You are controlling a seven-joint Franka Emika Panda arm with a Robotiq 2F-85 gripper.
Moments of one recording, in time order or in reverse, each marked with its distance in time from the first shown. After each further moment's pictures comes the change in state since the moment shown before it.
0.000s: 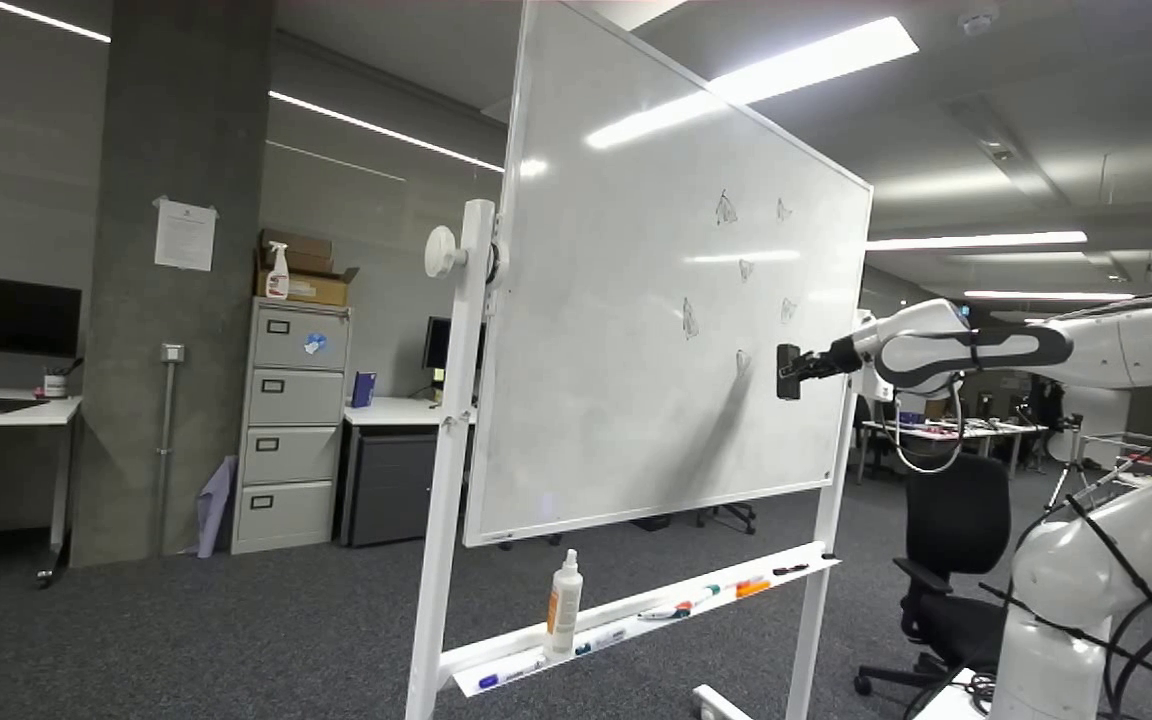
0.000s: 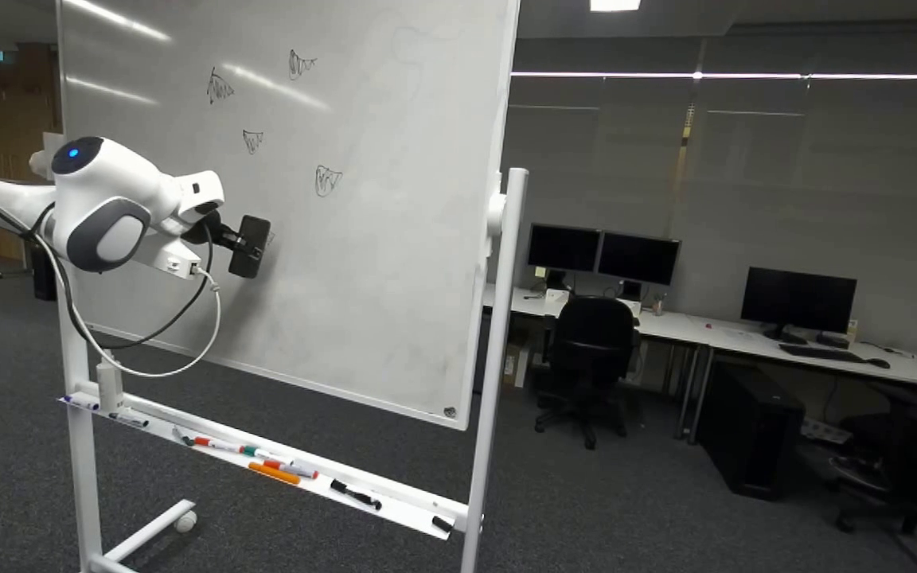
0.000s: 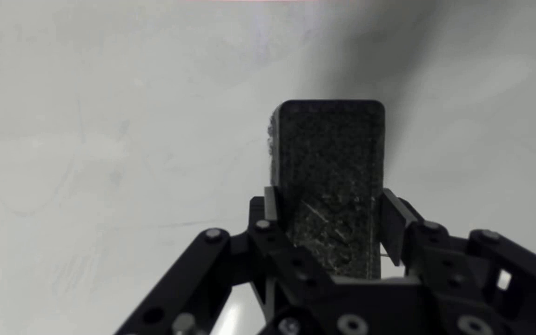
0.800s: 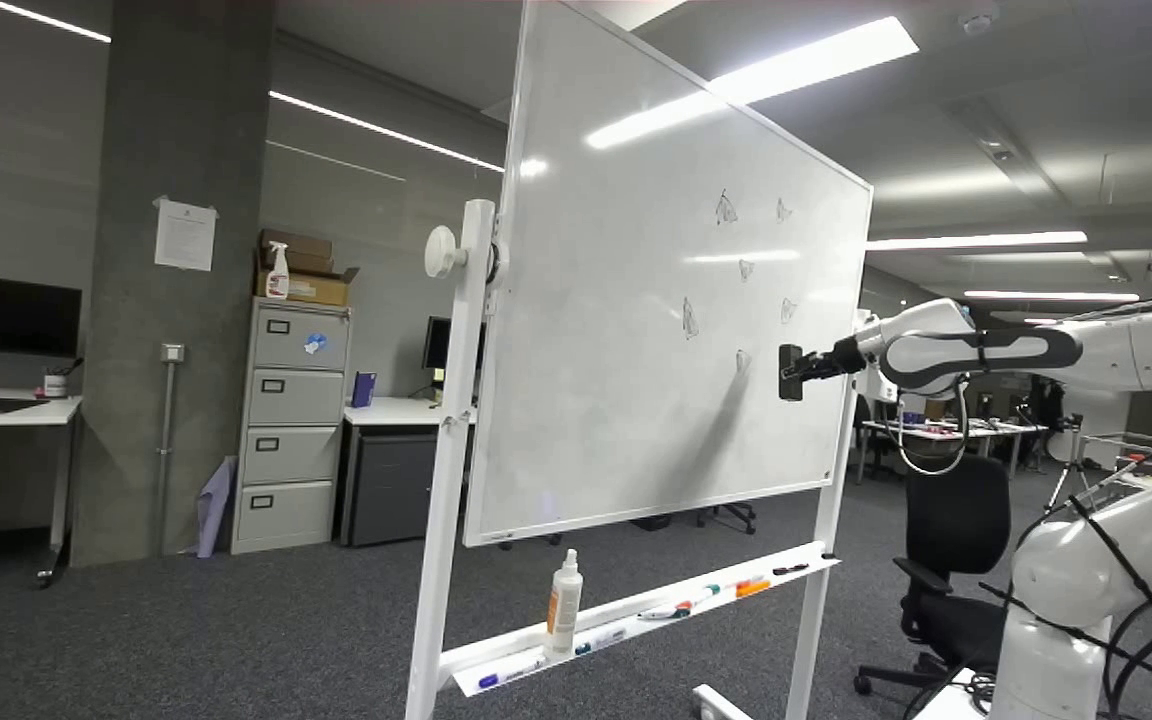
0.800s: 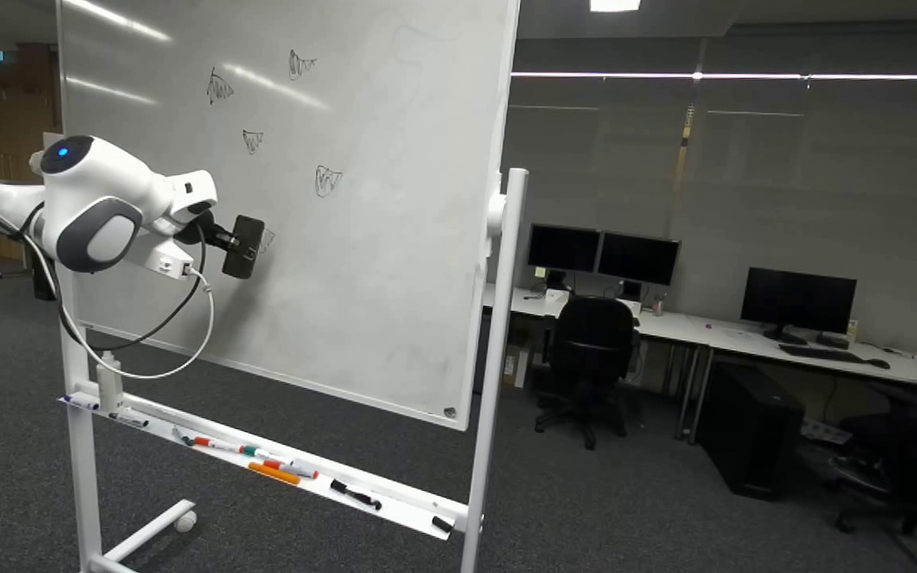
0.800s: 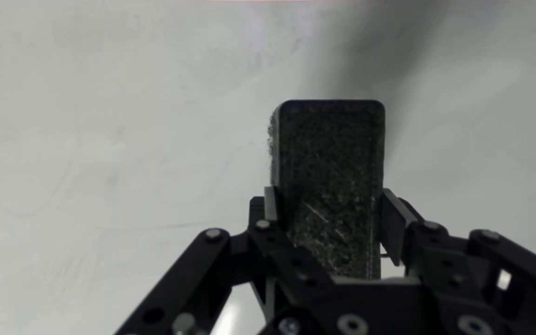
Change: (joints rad) arm -0.007 -0.033 0.014 -0.022 0.004 -0.014 0.001
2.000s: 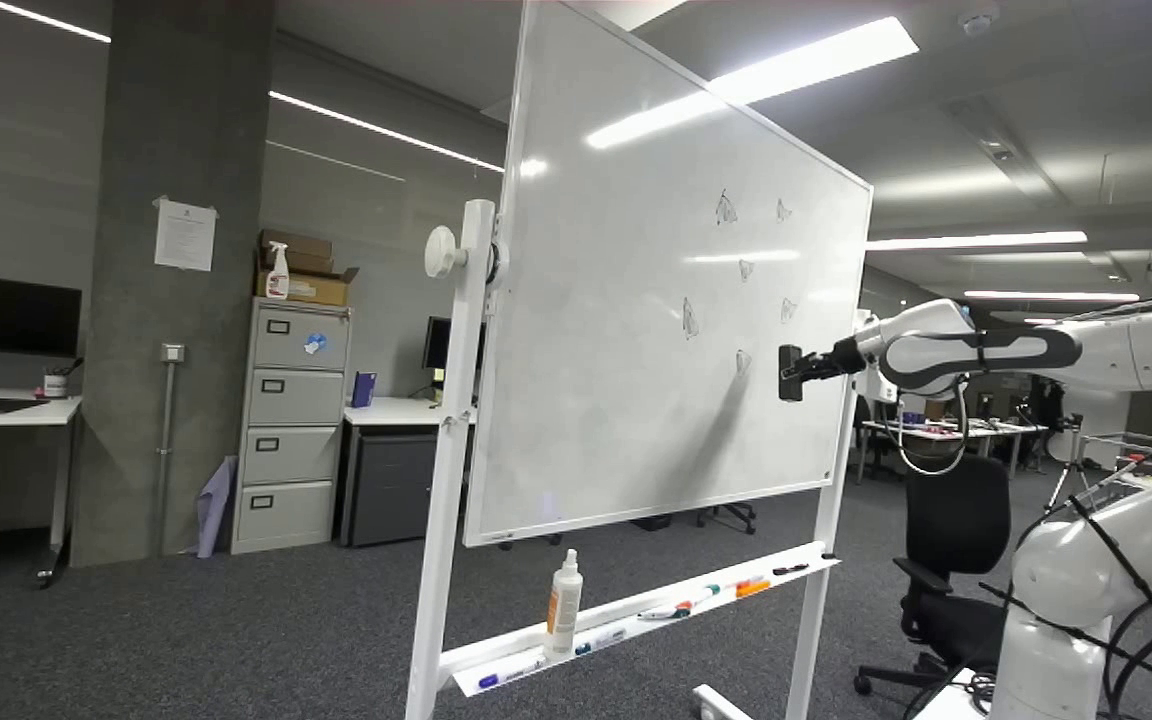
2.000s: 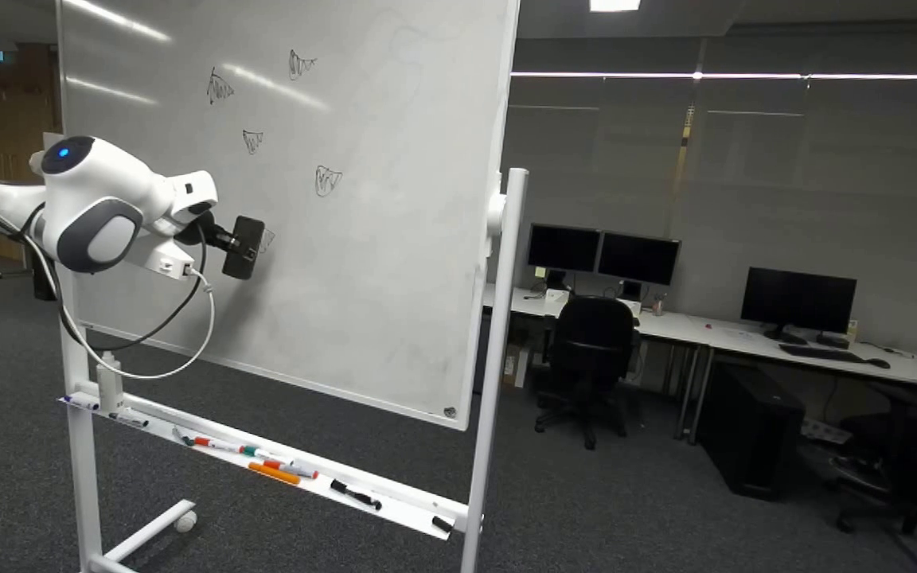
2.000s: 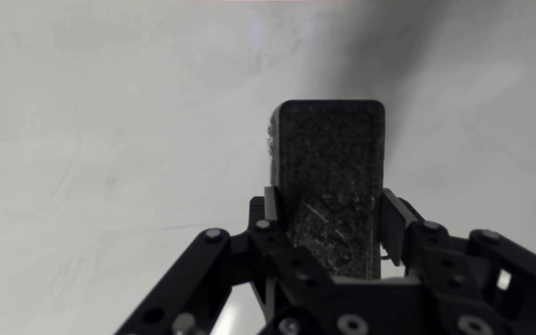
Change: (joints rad) arm 0.001 0.003 -0.001 0.000 0.000 0.000 -0.005
